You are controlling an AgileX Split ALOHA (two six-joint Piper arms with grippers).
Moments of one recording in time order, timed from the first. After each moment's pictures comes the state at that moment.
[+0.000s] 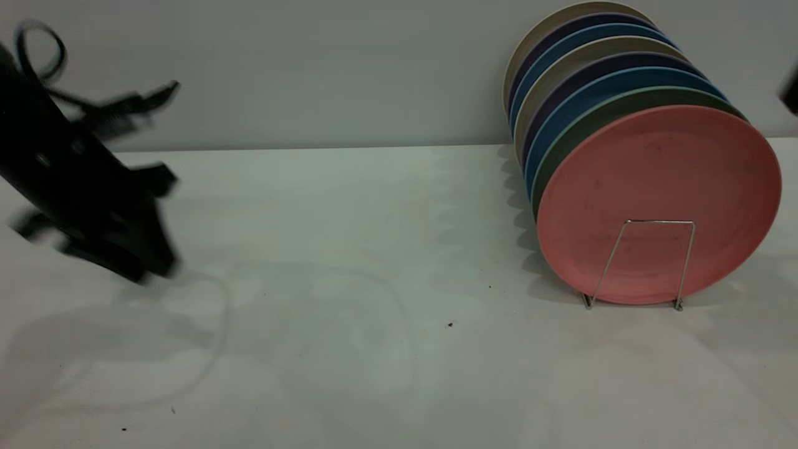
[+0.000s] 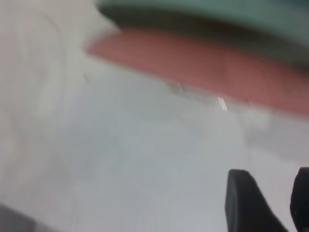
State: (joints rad) left arm 0.01 2.02 -1.16 -0.45 0.63 0.39; right arm -0.17 1.75 -1.26 0.47 1.00 -0.58
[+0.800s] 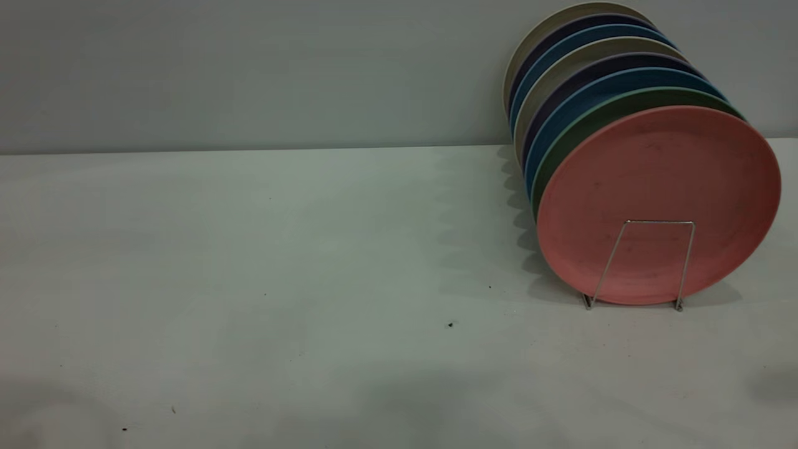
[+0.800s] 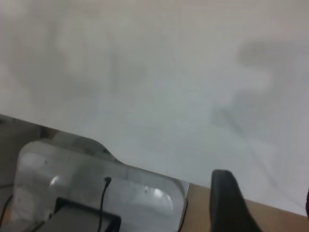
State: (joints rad) left arm 0.00 1.13 -1.03 -0.07 1.02 0.08; right arm -0.17 1.21 -1.02 0.32 1.22 -0.44
